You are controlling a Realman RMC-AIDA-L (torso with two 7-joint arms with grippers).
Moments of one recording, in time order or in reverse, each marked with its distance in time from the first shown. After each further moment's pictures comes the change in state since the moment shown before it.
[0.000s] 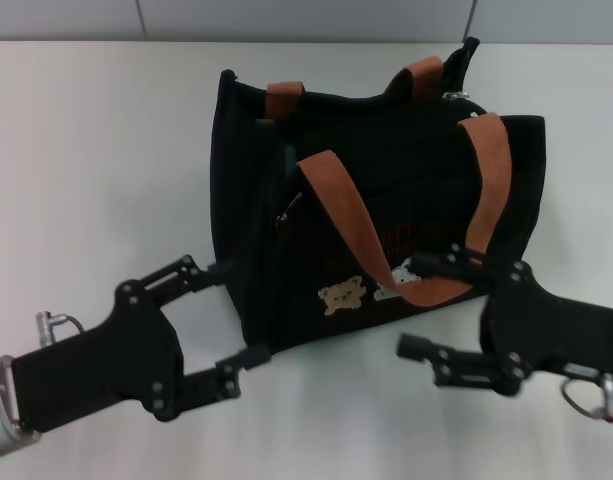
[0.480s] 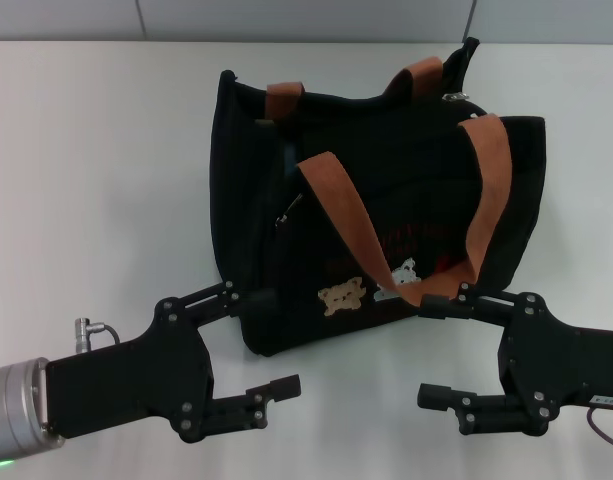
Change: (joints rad) left arm -0.039 -0.003 0.105 0.005 0.002 -0.026 -0.036; right arm -0.035 -0.002 -0.103 -0.111 -0.002 -0.058 0.069
